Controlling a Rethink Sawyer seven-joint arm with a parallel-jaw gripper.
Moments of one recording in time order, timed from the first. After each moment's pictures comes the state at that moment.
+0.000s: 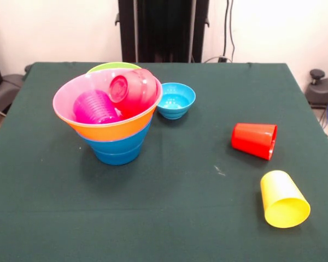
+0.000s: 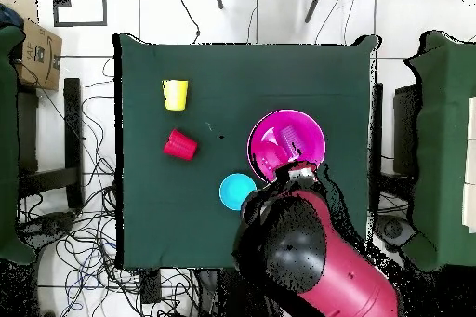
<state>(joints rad) 0.01 -1.02 -0.58 1.86 0.29 0.50 2.43</state>
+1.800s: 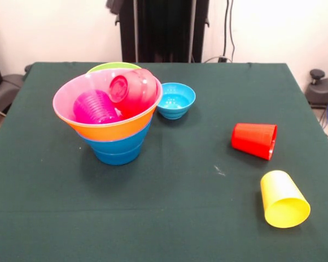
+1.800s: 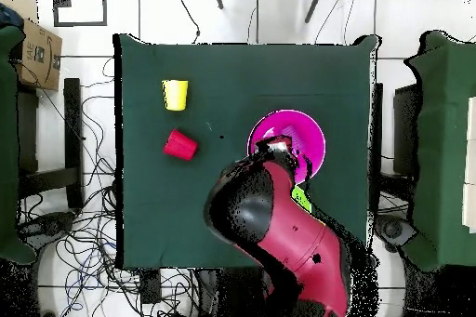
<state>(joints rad) 0.06 -0.82 -0.54 1.83 0.38 0.22 2.51</state>
